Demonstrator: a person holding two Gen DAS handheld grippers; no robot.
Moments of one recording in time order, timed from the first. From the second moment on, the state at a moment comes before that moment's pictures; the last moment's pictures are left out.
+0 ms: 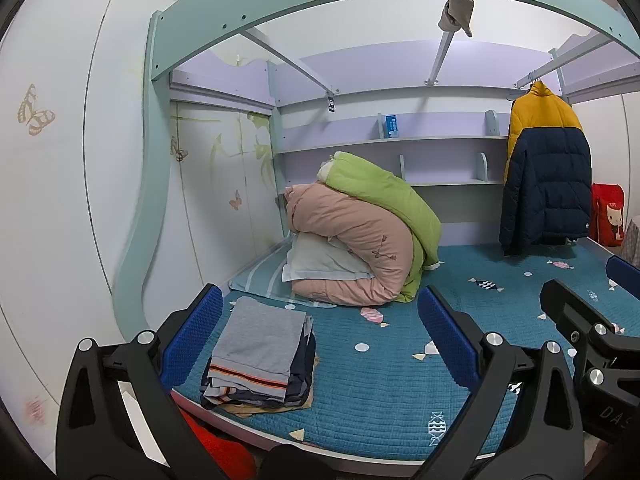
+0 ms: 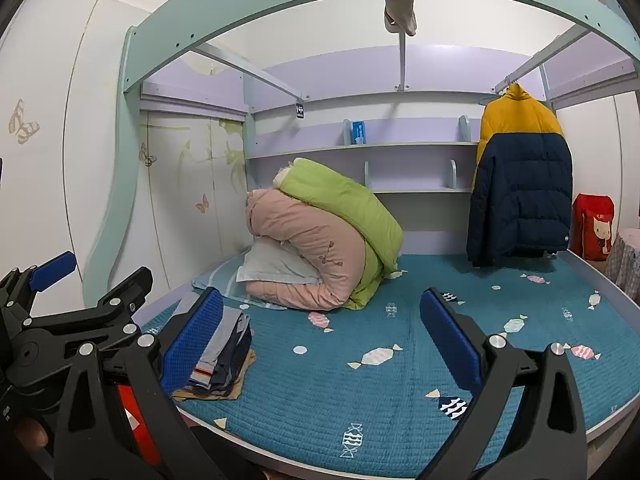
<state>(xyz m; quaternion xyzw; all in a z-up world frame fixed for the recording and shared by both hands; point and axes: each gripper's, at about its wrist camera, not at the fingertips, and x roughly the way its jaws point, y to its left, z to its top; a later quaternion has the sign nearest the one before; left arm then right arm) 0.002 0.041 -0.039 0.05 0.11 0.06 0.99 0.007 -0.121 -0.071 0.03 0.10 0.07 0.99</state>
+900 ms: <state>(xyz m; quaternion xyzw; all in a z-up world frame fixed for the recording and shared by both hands) 0.002 0.036 -0.043 0.06 0.10 0.06 0.99 0.000 -0.126 -0.071 0.03 0.10 0.06 0.99</state>
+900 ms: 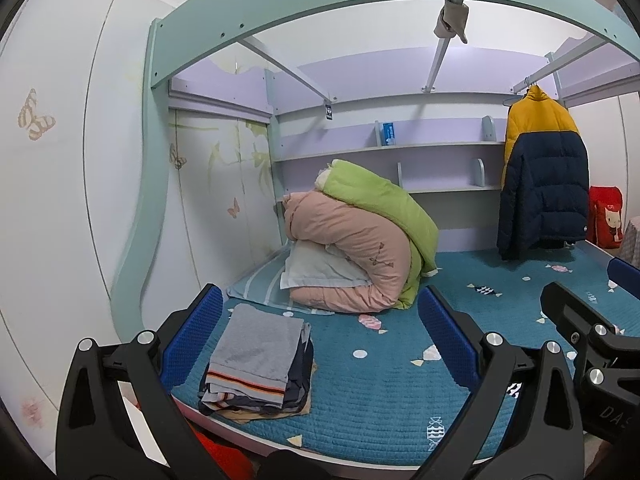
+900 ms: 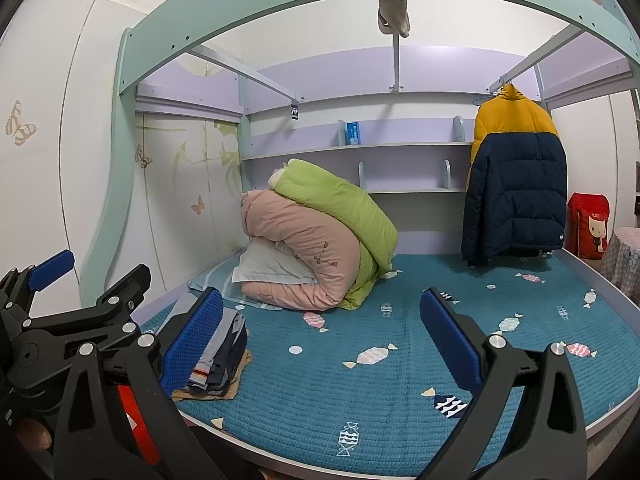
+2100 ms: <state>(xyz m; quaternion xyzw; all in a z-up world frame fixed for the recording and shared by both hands) -0.002 0.034 -0.044 0.05 0.10 0.06 0.99 -0.001 -0.126 -0.073 0.03 0.11 0.06 0.99</state>
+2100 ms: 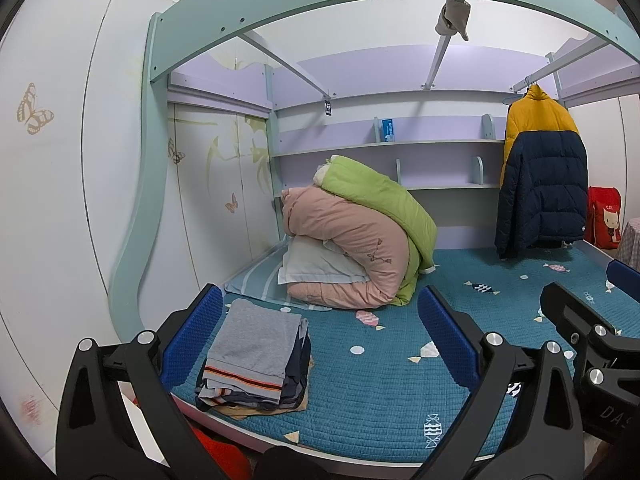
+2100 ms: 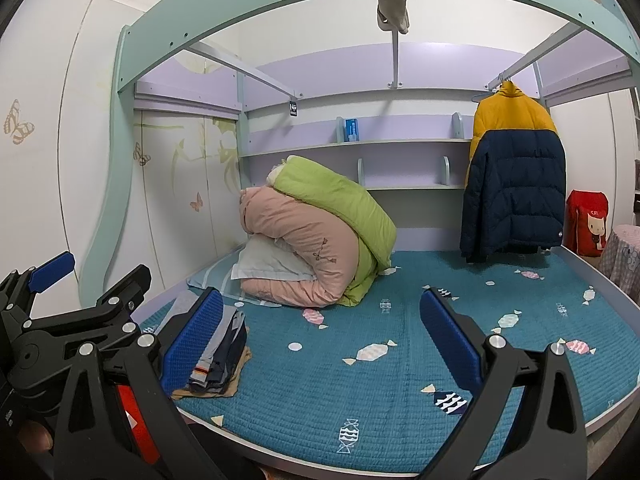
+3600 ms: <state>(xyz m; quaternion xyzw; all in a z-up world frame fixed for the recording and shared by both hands) -0.004 0.039 -0.049 0.05 0.11 0.07 0.99 0.004 -0.127 -0.074 0.03 0.12 0.06 0.99</state>
